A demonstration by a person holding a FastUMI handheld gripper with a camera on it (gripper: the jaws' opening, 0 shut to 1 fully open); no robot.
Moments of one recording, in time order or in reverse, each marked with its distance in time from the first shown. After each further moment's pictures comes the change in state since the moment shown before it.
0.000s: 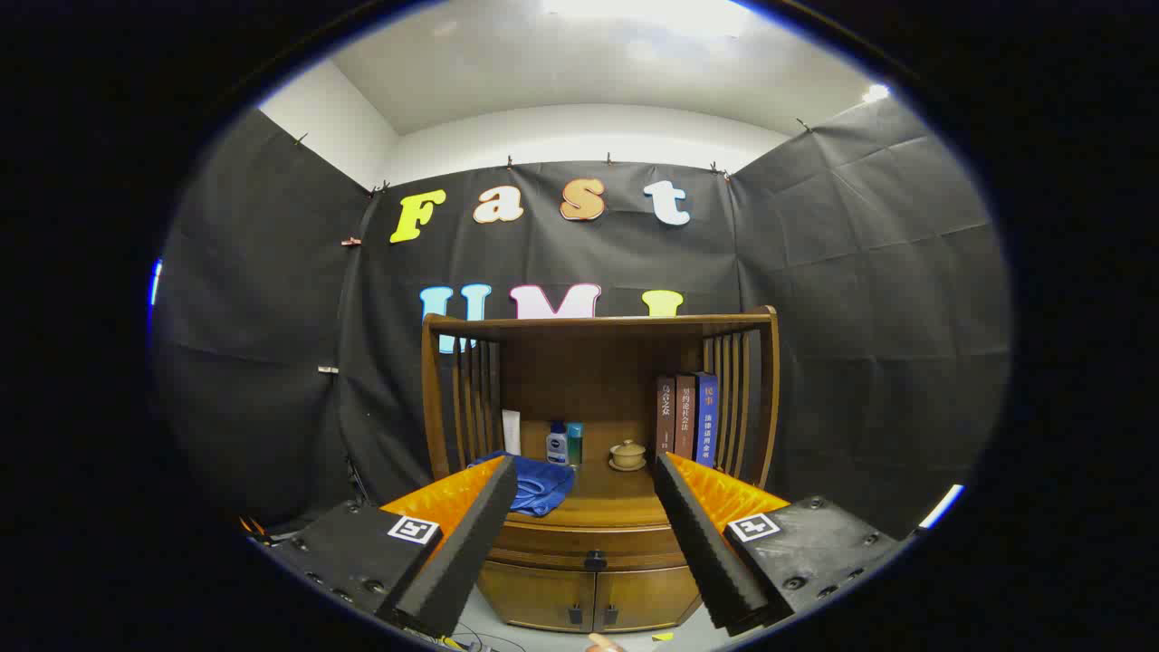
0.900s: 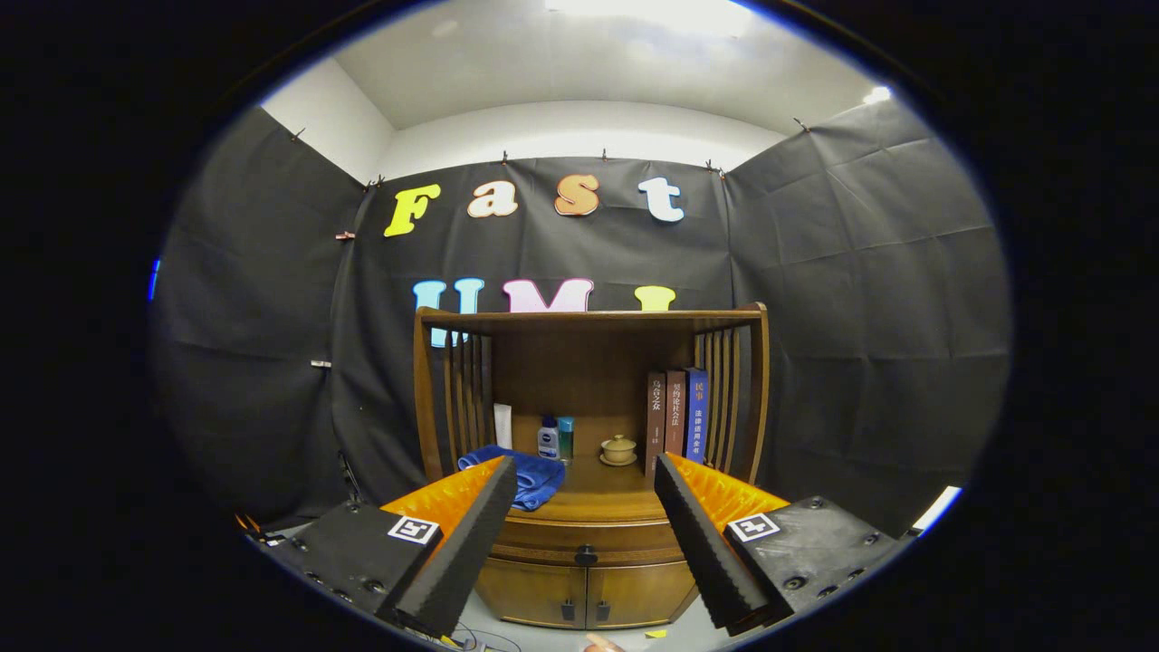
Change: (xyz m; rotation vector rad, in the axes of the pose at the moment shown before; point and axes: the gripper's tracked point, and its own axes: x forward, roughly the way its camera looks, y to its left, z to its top) arm -0.008 -0.010 0.001 -0.018 0.020 -0.024
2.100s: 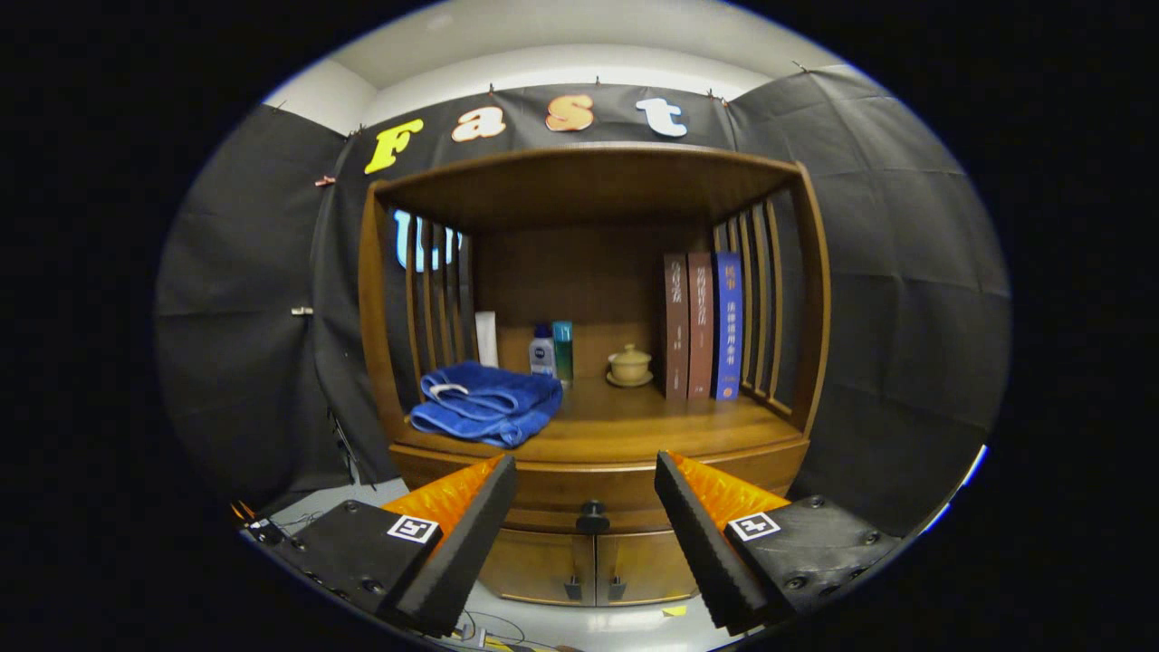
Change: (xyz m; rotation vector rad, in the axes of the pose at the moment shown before) arm 0.109 -0.003 -0.188 0.032 0.249 0.004
